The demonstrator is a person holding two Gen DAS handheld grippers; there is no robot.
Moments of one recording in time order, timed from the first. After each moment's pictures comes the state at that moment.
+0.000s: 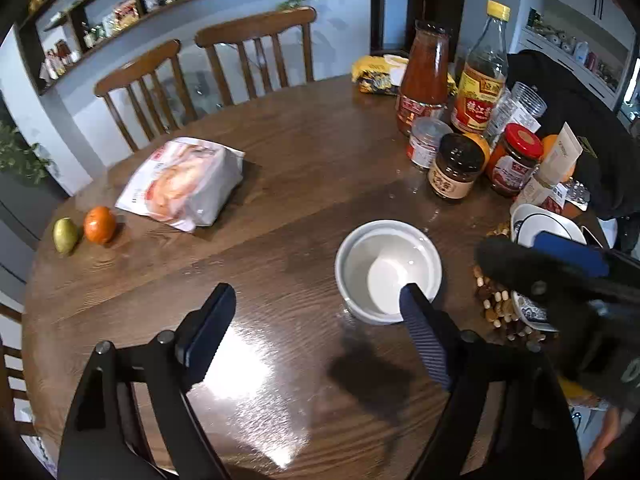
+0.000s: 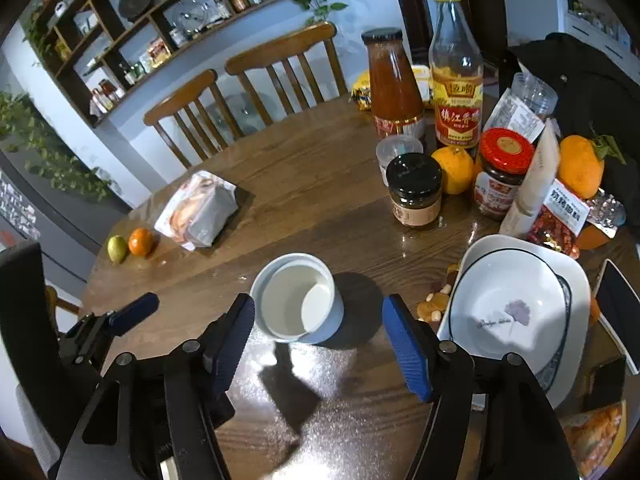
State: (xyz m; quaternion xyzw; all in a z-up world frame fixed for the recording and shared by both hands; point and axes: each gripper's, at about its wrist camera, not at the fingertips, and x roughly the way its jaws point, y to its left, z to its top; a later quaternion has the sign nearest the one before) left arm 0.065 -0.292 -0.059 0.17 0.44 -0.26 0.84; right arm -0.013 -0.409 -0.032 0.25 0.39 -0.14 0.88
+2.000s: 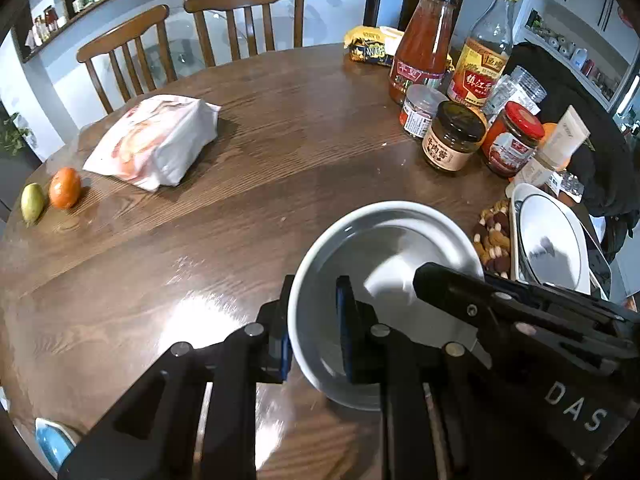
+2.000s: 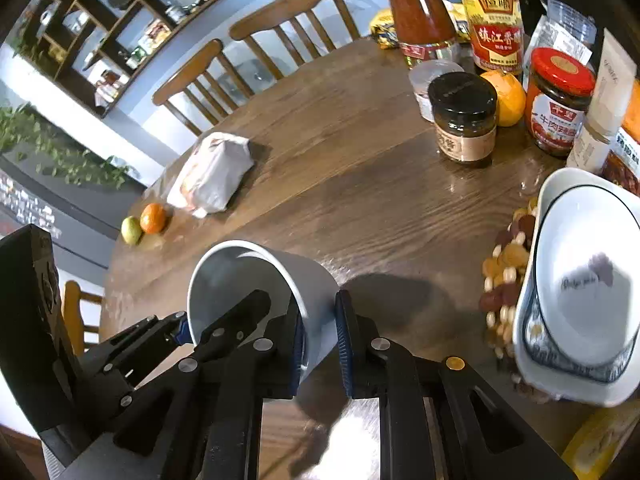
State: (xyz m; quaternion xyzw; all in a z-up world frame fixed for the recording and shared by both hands) left arm 0.062 -0.284 -0.089 0.14 0.48 -0.28 0.82; right arm 0.004 -0.395 -0.076 0.31 0.42 -0.08 0.85
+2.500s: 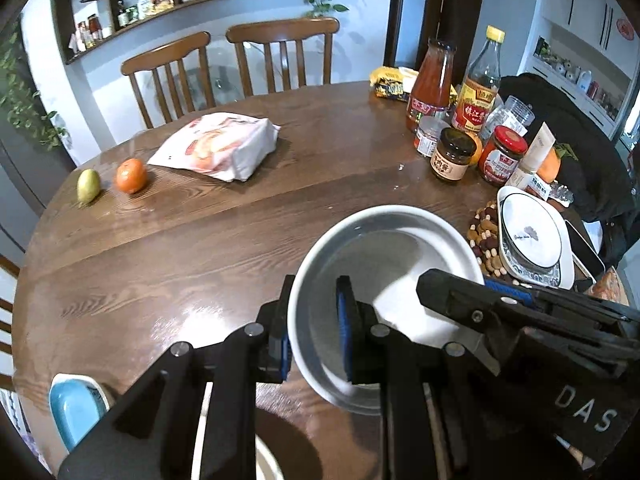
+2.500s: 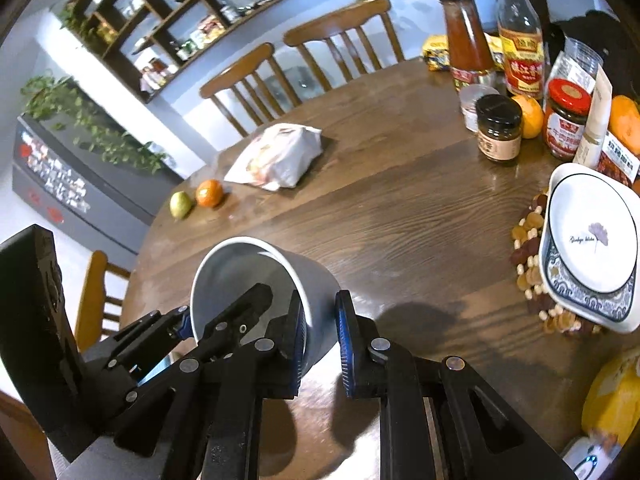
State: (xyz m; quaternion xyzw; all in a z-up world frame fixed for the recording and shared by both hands) left arm 0.008 -0.214 -0.051 0.12 0.43 -0.25 0.86; right arm -0.040 -0.324 -0.038 0.28 0.39 -0.03 0.88
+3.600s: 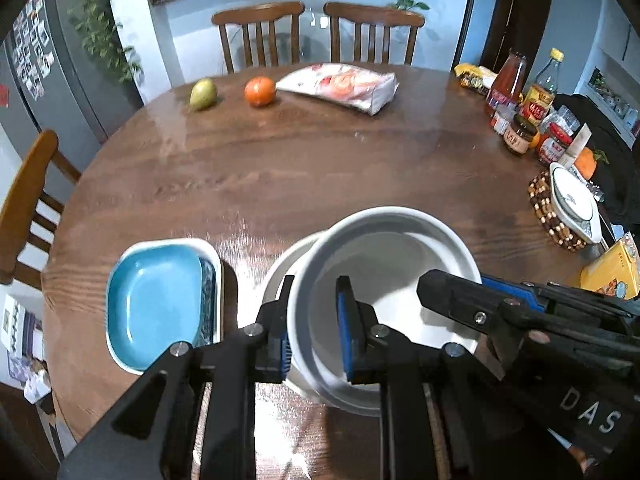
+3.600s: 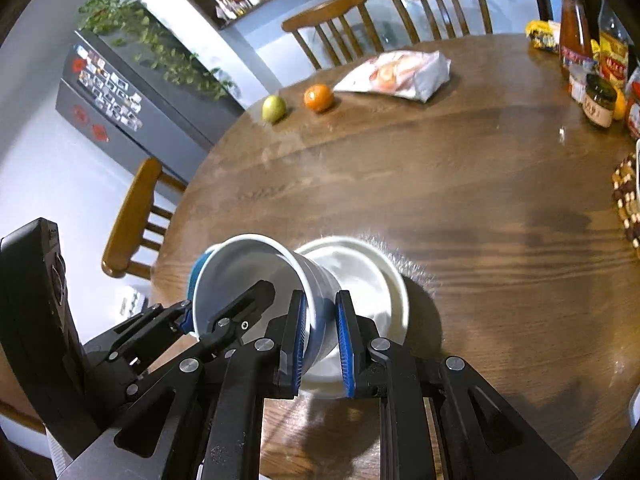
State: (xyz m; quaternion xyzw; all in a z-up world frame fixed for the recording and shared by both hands) left arm -0.046 -0.060 -0.067 0.08 0.47 -0.15 0.87; right arm -0.058 -0.169 -0.057 0.23 0.44 0.07 0.87
